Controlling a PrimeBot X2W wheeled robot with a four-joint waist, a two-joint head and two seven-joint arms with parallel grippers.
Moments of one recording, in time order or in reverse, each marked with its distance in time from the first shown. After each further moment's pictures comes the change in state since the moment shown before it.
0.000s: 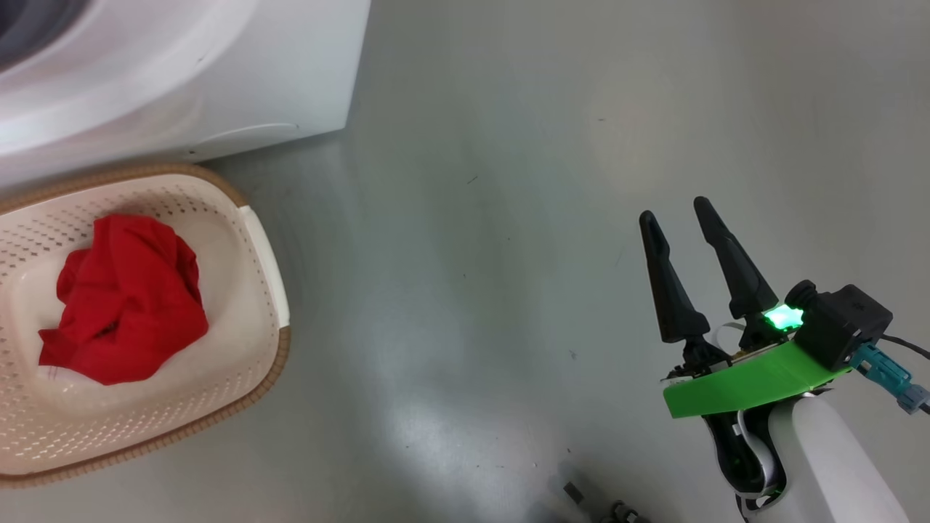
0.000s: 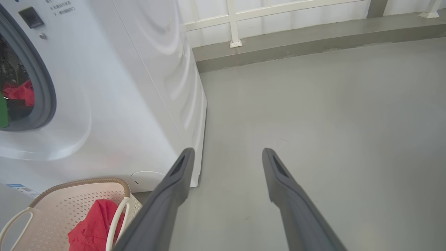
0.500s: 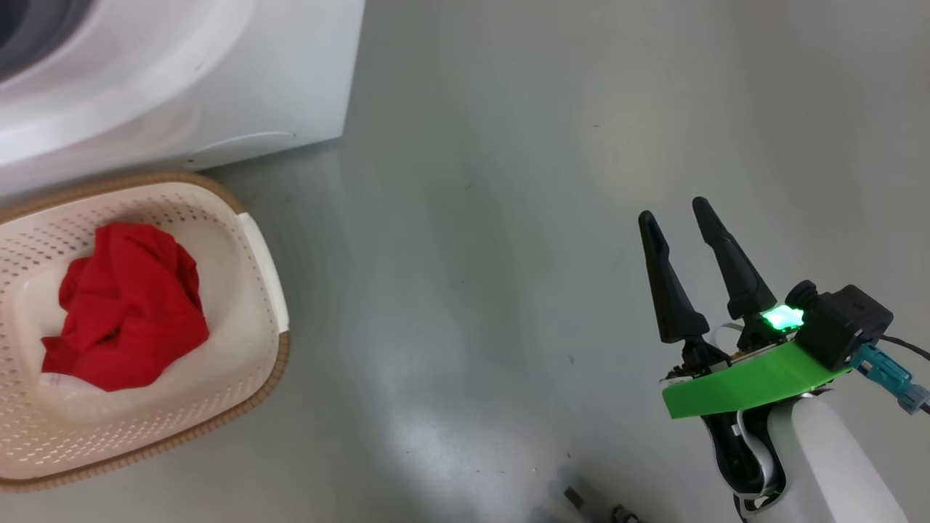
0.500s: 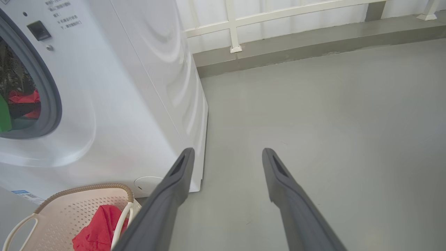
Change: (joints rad) left arm -0.003 0.000 -0.018 0.024 -0.018 0.000 -0.090; right arm 0.001 0.001 0.004 -0.003 0.018 0.000 0.000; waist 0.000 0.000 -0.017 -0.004
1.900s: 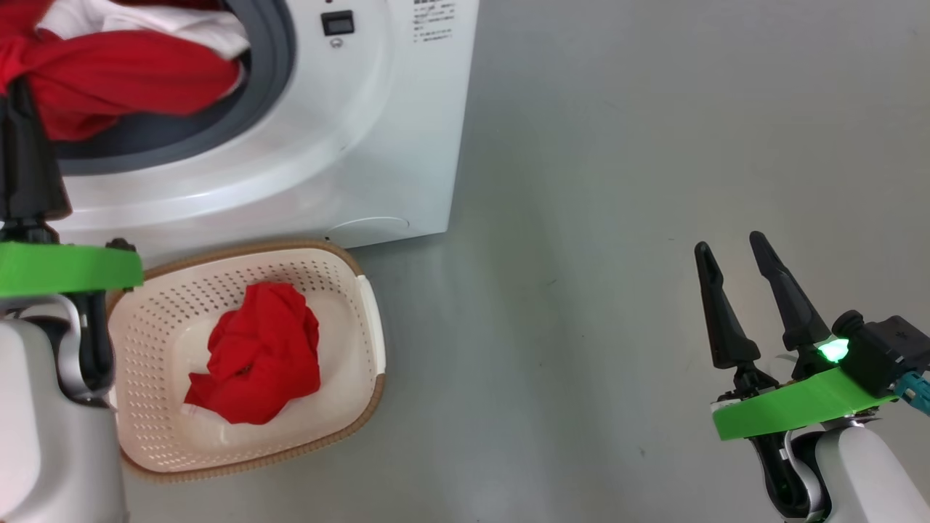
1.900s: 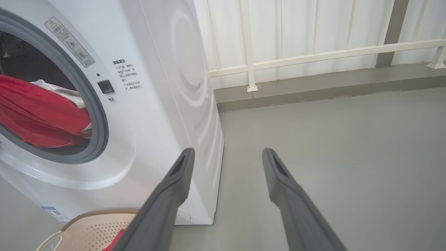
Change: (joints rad) left arm 0.699 -0.324 0.351 -0.940 -0.254 -0.065 -0.136; right arm 0.086 -0.058 -0.080 0.006 -0.027 0.000 0.000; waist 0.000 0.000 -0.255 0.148
